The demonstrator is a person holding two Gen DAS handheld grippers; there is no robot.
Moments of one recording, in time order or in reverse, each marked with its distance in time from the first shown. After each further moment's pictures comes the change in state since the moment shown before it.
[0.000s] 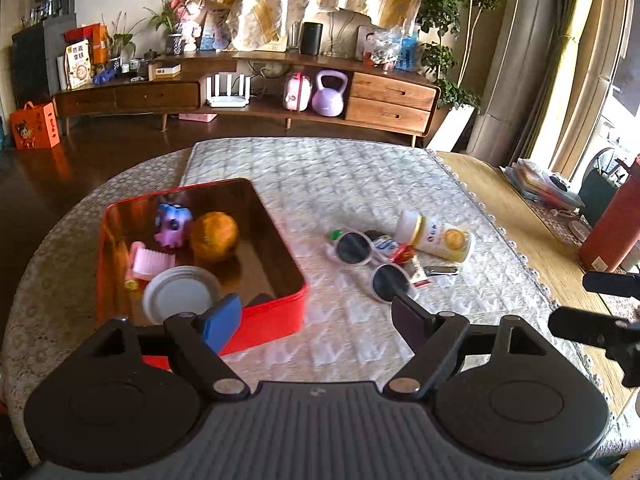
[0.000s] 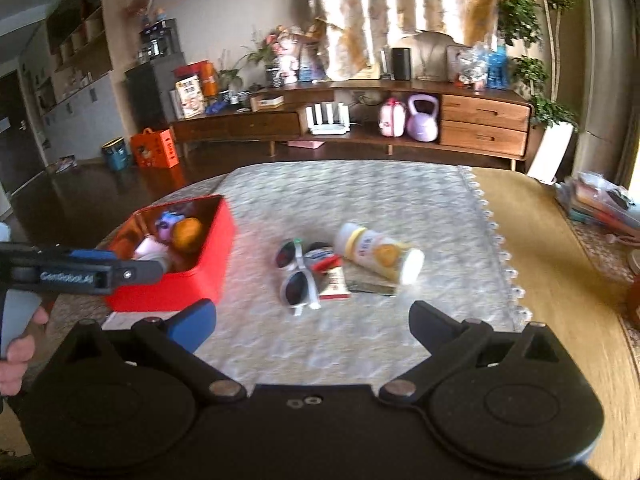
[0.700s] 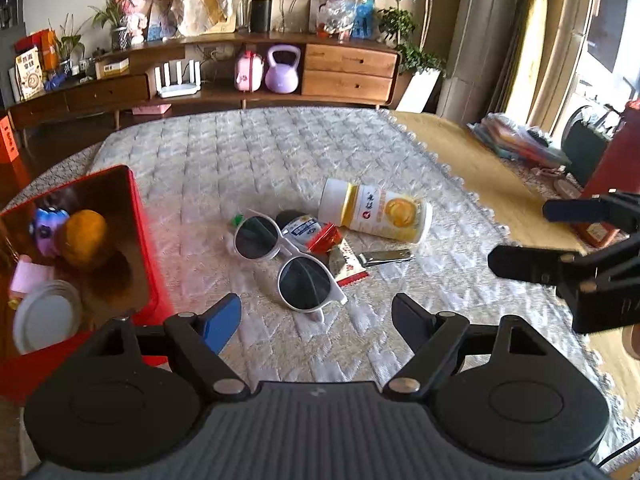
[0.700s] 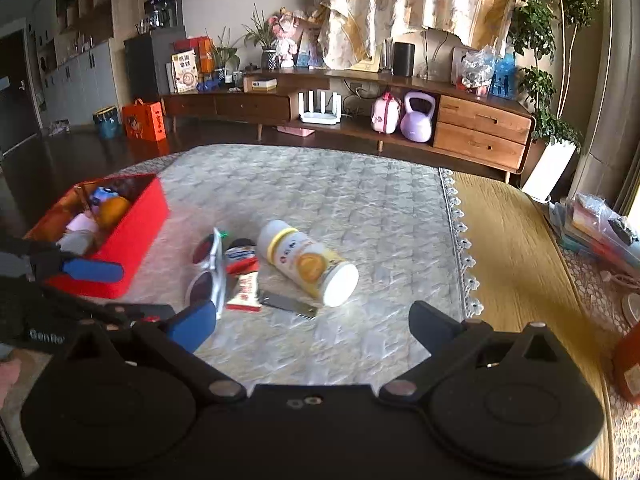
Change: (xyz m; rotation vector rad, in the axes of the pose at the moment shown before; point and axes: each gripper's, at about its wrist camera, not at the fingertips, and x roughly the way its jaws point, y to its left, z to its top) left arm 0.096 -0.076 -0.007 0.093 0.067 -0.057; right arm 0.071 -0.063 0.016 -0.122 0.042 -0.026
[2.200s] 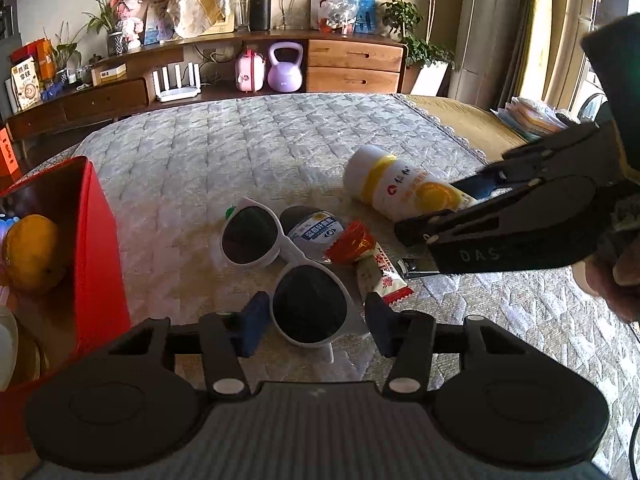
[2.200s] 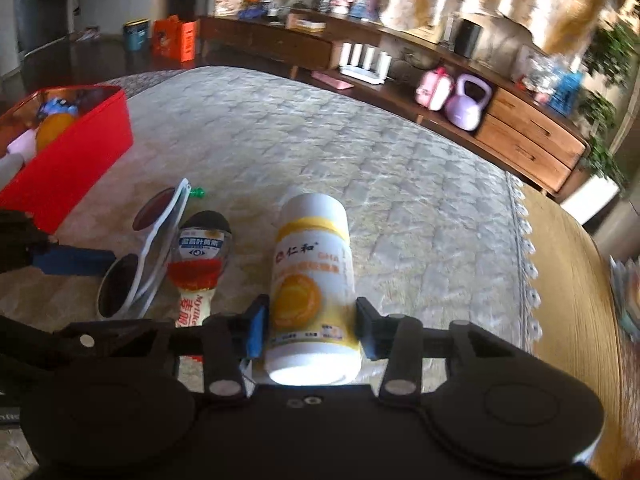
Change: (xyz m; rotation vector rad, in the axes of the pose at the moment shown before) left arm 0.065 0.006 -0.002 0.040 -0.018 0.030; right arm 0.118 0.018 0.021 -0.208 0.139 -0.017
